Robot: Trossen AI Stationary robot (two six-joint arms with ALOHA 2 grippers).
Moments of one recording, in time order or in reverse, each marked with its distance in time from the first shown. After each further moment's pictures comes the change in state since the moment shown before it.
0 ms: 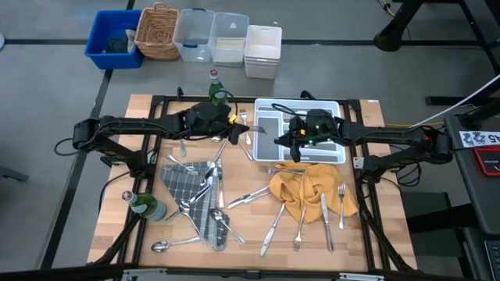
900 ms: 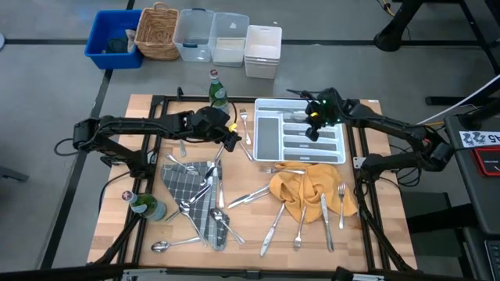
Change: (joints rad) left arm 0.005 0.000 0.000 -0.276 0.000 0.043; right arm -0.462 0.000 0.000 -0.420 0.106 -0.511
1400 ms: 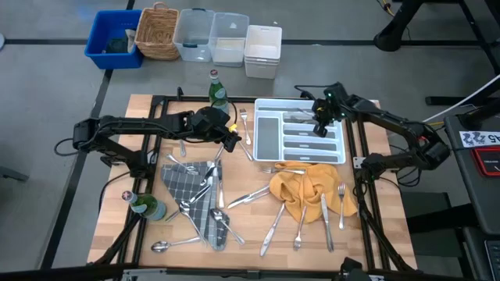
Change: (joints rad) left arm 0.000 0.000 0.000 0.001 0.000 0.022; right arm -0.163 0.048 0.000 -0.069 -0.028 -0.186
